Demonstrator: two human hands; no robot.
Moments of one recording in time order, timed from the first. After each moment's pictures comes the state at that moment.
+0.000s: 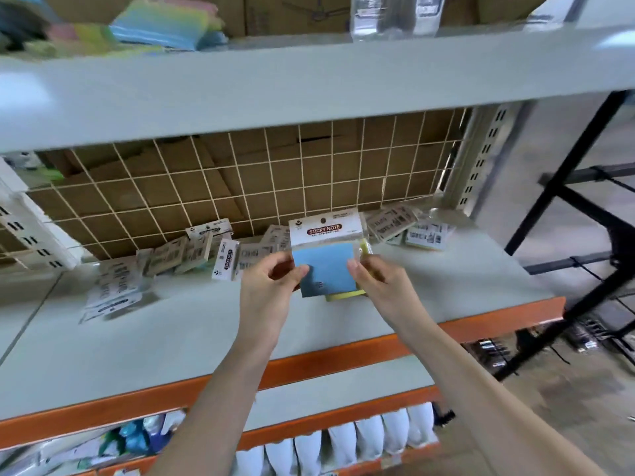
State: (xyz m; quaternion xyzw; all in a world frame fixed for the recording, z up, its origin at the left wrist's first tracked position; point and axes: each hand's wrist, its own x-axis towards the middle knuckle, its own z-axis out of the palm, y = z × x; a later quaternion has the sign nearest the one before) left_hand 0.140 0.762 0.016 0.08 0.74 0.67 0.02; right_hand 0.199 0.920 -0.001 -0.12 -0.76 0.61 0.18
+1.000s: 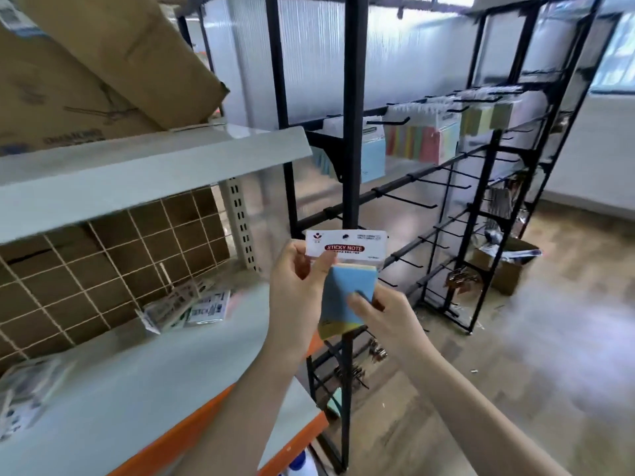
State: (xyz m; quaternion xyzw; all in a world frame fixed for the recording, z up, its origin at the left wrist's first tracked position) left_hand 0.334 1.093 0.097 0.37 0.62 0.69 0.07; right_hand 0.435 1.175 0.050 -0.22 -0.73 0.54 0.35
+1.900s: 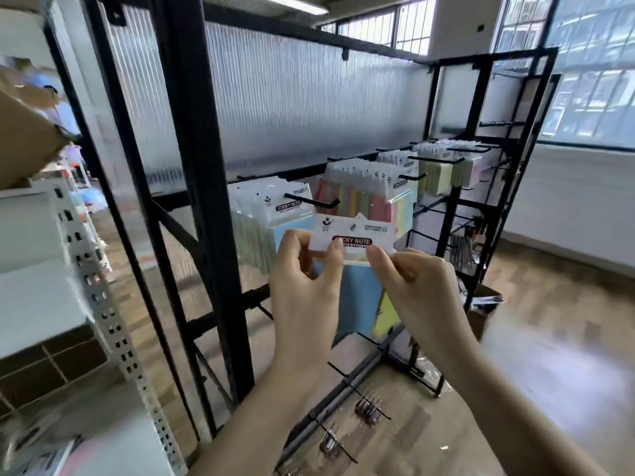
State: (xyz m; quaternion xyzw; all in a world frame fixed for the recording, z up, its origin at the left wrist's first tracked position) left_hand 0.335 1.339 0.156 0.41 0.56 0.72 -0.01; right_hand 0.435 1.421 0.150 -0.29 -0.79 0.22 0.50
